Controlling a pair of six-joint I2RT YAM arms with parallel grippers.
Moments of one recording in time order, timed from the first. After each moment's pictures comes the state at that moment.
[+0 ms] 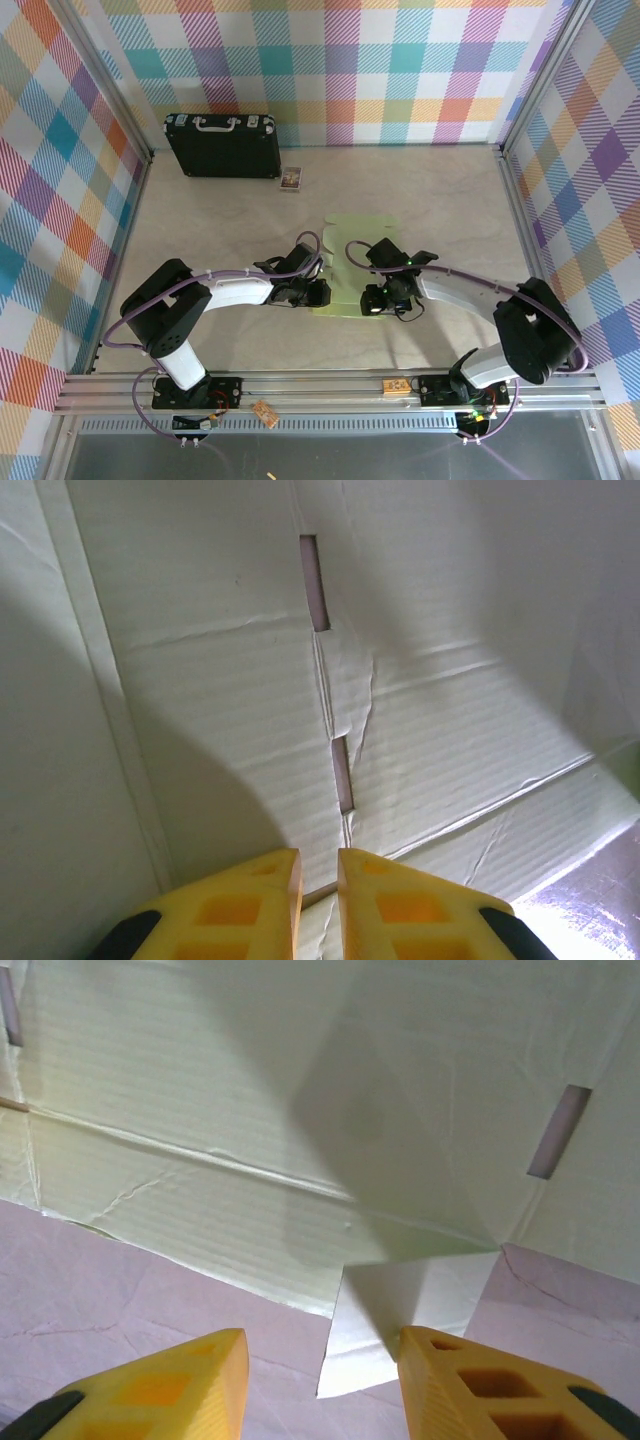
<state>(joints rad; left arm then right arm) -0.80 1.67 0.81 -0.16 0.22 -0.68 0.70 1.45 0.79 -0.70 -0.21 0.57</state>
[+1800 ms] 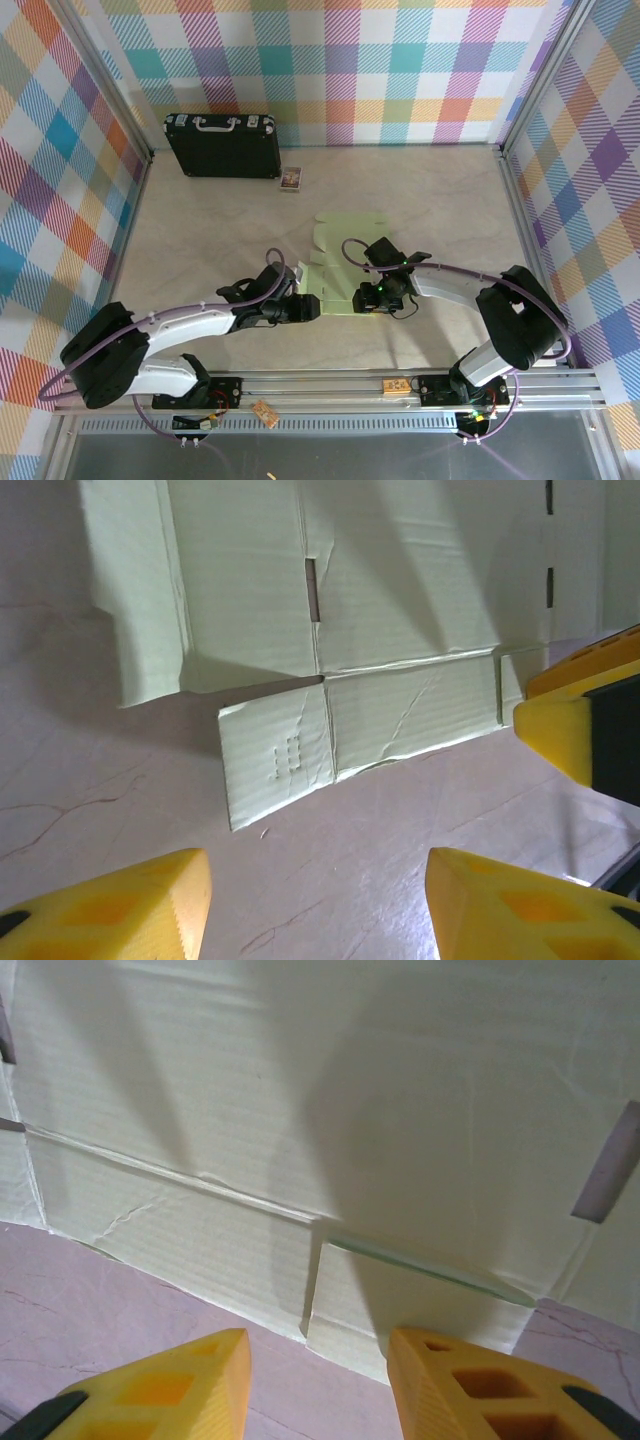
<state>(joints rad) -0.84 1.30 0.55 -0.16 0.17 -0.84 0.67 1.53 0.76 -0.54 -0.31 0.57</state>
